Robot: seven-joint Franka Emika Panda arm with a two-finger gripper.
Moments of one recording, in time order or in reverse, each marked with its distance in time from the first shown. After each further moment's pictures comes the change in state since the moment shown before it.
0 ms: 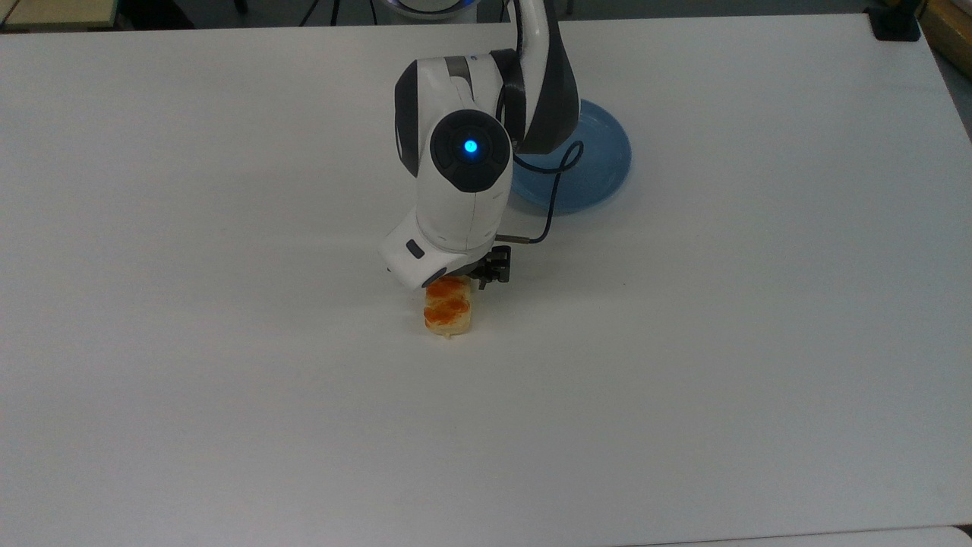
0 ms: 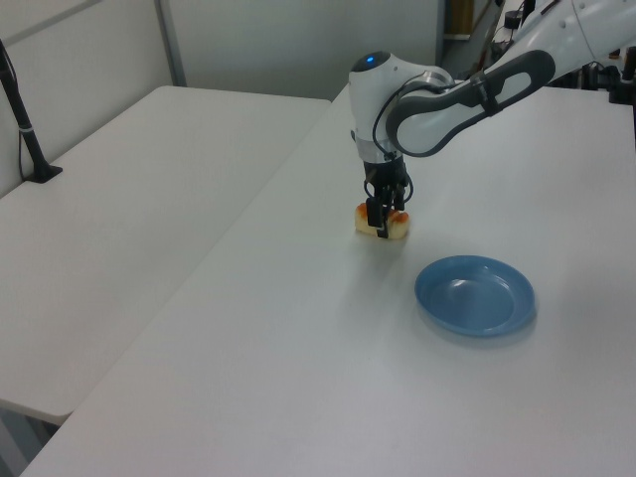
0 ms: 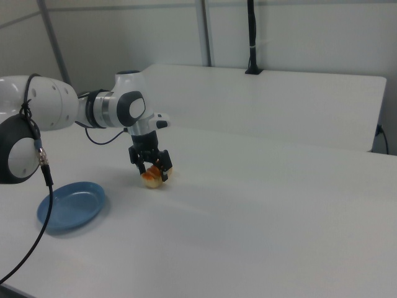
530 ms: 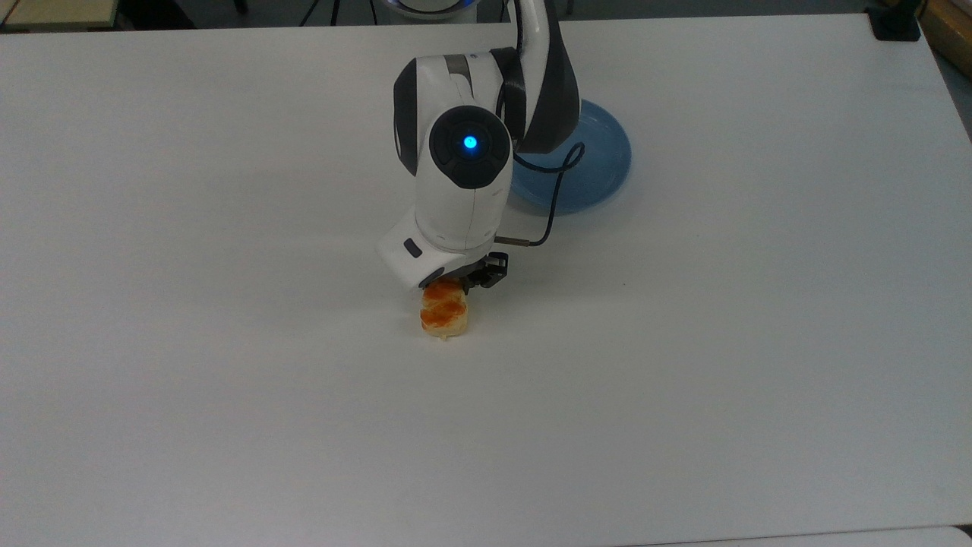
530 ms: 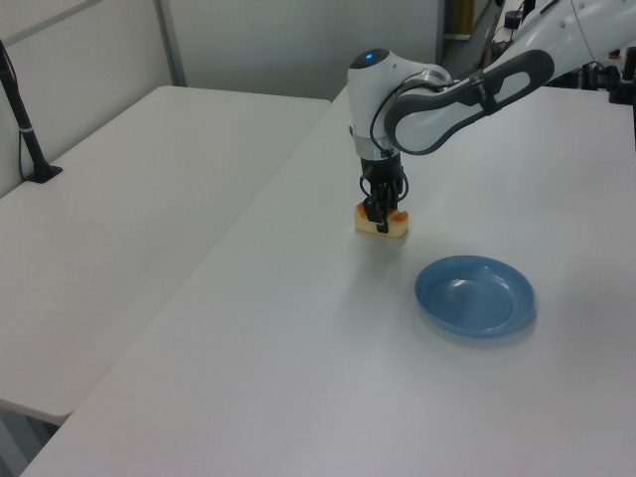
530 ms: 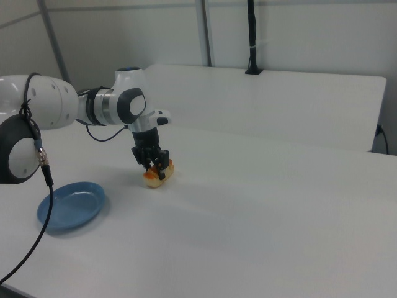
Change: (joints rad) arm -0.002 0.002 -0.001 0.021 -0.002 0.002 0.021
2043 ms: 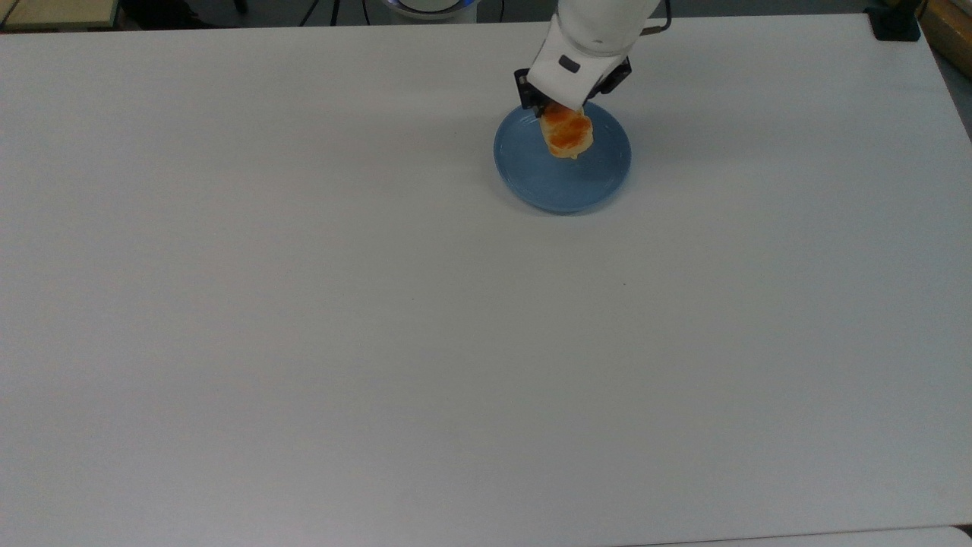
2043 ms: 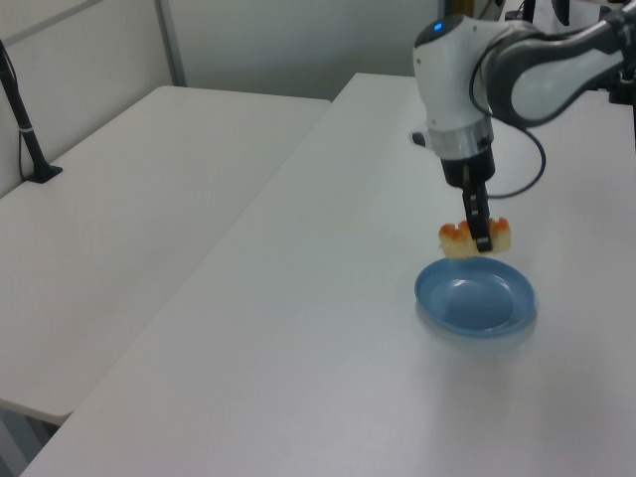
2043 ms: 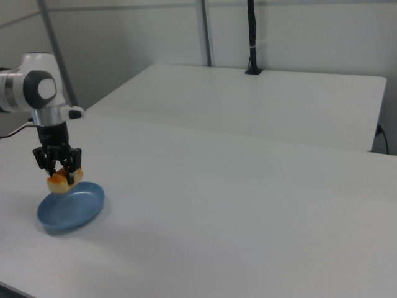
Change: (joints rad) arm 0.137 -0.488 0.150 -0.465 0.112 -0.205 -0.081
